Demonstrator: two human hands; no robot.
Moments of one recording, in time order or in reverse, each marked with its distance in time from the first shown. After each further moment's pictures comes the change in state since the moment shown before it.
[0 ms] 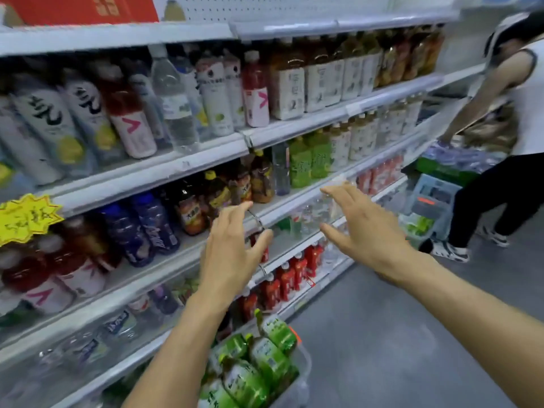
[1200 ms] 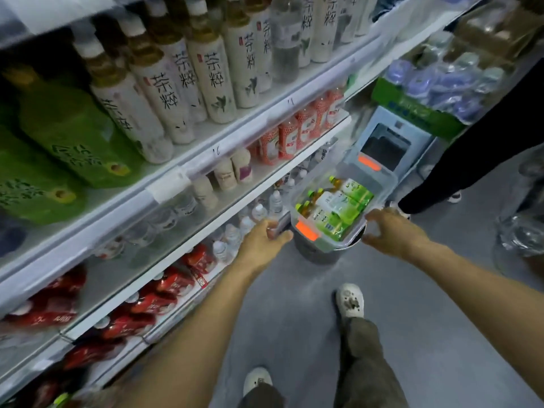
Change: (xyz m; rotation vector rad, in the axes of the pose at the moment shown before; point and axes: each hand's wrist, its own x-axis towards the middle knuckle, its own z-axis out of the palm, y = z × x) left_hand 0.325 0.187 0.650 -0.449 -0.768 -0.665; right_hand 0.163 0.726 0.202 -0.069 -0.815 0.579
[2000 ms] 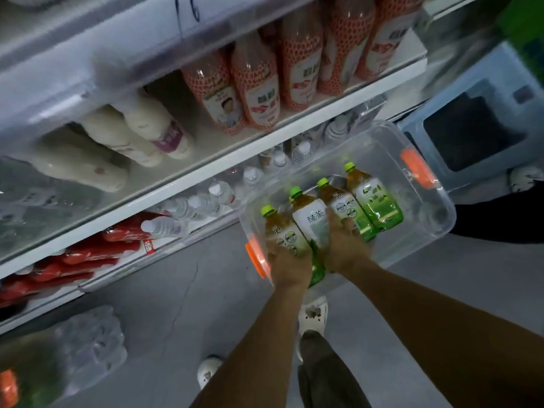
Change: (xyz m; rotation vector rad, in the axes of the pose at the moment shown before) left_hand 0.293 -0.005 0.270 -0.306 0.342 -0.693; right_hand 0.338 0.085 0.139 0.052 -0.388 -0.129
